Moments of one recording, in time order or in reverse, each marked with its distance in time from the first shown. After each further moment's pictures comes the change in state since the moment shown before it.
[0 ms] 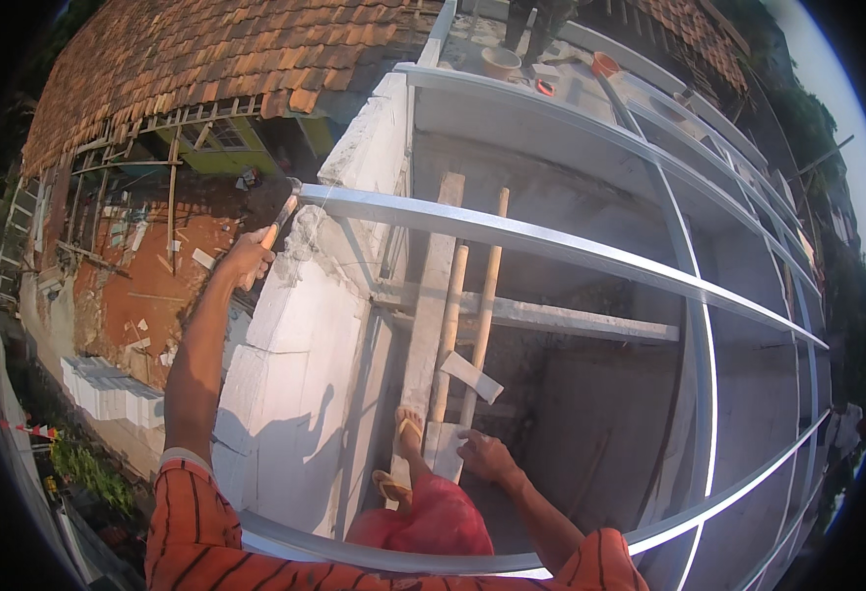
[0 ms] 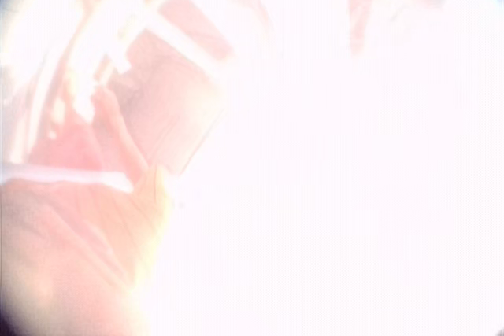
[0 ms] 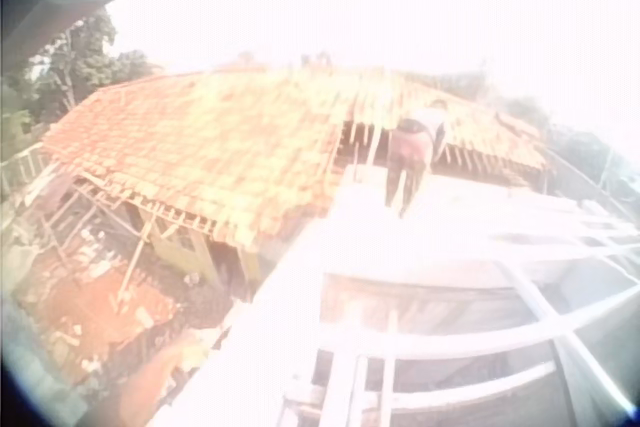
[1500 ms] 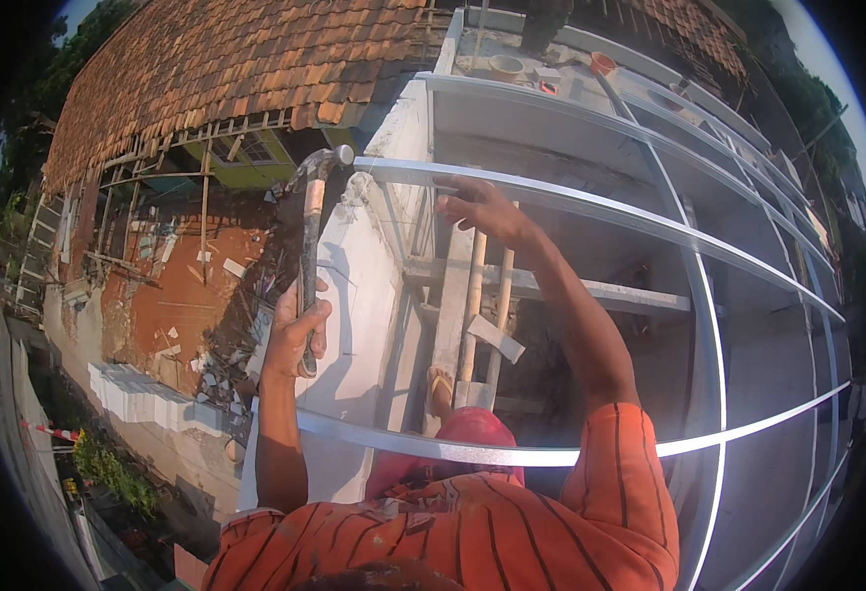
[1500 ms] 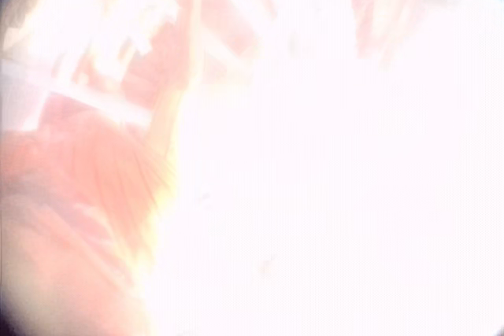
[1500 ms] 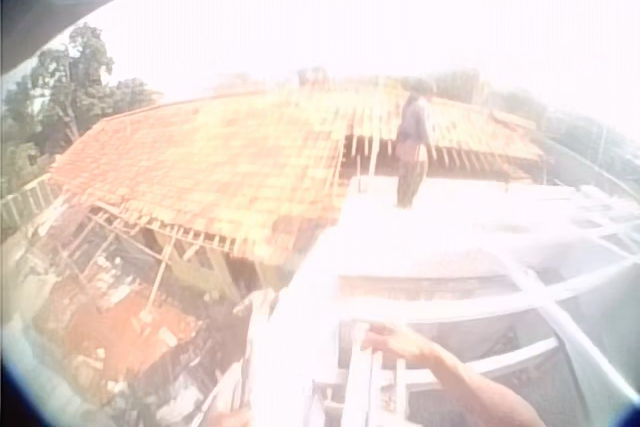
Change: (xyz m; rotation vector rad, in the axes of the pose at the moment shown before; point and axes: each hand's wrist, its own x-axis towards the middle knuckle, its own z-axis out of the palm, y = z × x) left_hand -0.390 0.004 0.054 -0.699 -0.128 0.363; right_hand 0.012 -0.250 -0.169 0.343 -0.068 -0.503
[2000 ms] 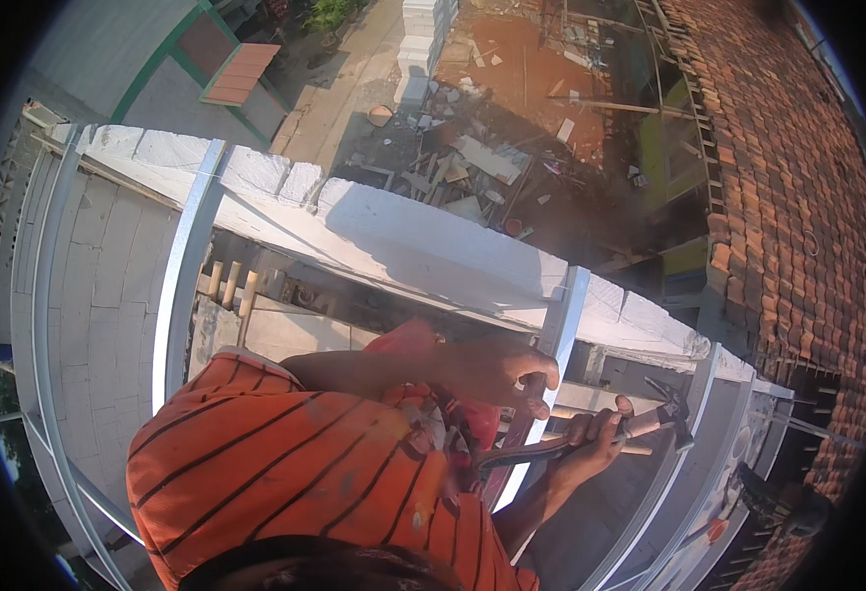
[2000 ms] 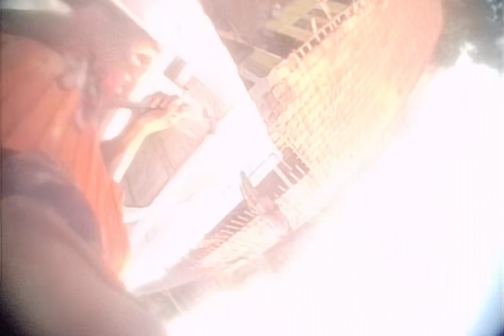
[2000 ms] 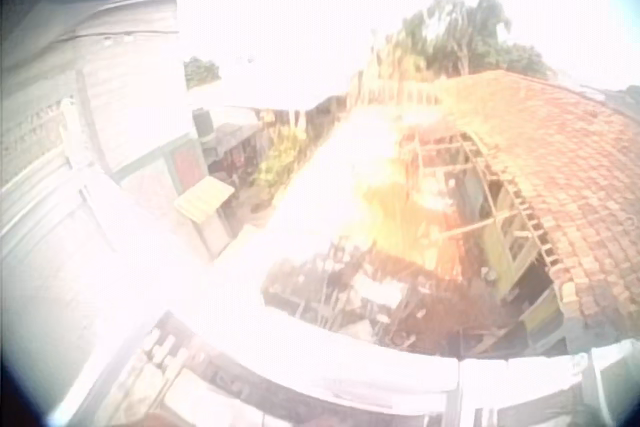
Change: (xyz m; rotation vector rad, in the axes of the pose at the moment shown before) left_hand -0.272 -0.069 0.000 0.537 0.420 0.144; right_hand -0.173 -0.037 0.278 0.580 -0.175 -0.078
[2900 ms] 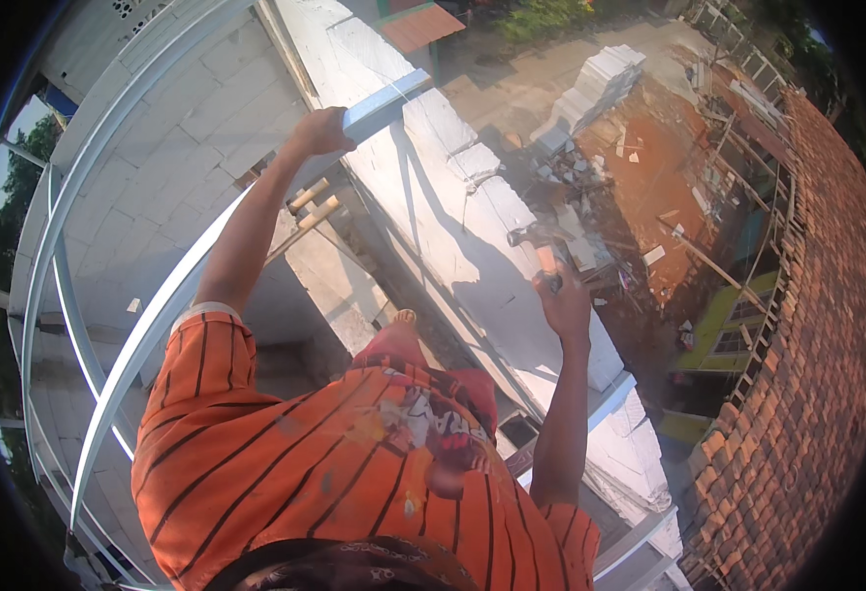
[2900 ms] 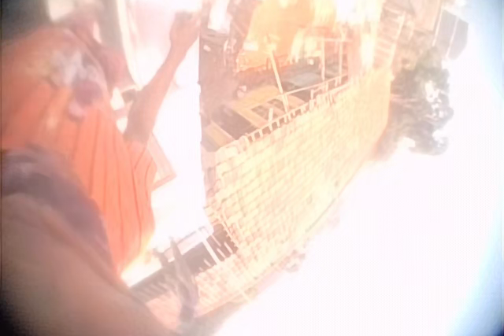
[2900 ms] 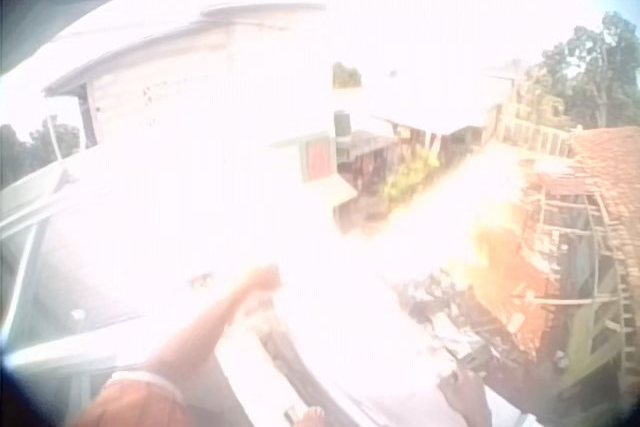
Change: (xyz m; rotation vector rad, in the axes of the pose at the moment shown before) left_hand -0.381 -0.097 -0.186 0.749 1.123 -1.242; right_hand 0.088 0.166 0.211 -1.099 -1.336 -0.441
